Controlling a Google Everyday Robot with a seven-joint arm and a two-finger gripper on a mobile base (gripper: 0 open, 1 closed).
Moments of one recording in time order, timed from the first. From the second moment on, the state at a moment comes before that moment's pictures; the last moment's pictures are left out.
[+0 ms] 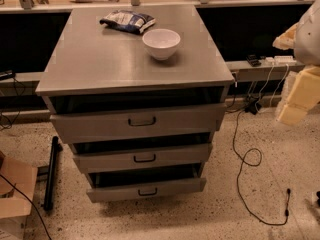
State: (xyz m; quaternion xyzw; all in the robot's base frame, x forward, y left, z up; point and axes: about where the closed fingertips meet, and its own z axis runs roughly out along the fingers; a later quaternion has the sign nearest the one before) arm 0.438 -0.216 0.977 -0.60 0.78 -0.04 0.16
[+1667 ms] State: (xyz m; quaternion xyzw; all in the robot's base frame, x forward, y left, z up) arm 0.476 -0.216 0.891 -0.58 0.79 0.06 0.19
